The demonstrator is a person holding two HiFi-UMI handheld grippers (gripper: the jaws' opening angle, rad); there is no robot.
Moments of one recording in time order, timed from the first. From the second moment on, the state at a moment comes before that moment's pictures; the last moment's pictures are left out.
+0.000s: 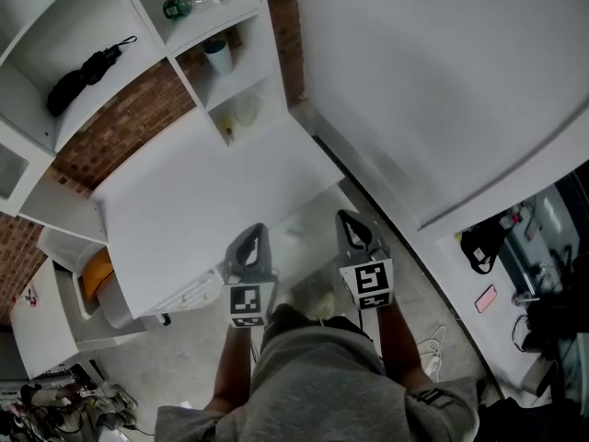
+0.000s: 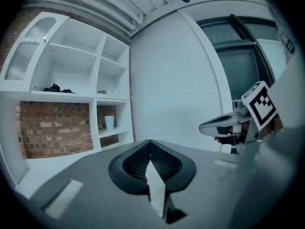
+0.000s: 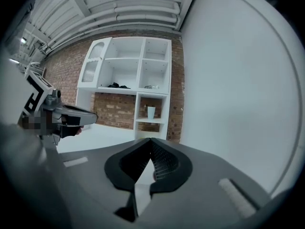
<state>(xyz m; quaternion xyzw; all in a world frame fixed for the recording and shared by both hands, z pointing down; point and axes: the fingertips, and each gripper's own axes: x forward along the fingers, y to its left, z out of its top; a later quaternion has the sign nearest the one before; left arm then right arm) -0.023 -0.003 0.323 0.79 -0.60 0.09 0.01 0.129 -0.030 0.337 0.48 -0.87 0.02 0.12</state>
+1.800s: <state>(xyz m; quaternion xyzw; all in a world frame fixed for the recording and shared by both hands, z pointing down) -0.032 0.027 0.317 0.79 -0.61 0.08 0.01 0.149 0.006 0.329 0.50 -0.86 0.04 0.09</state>
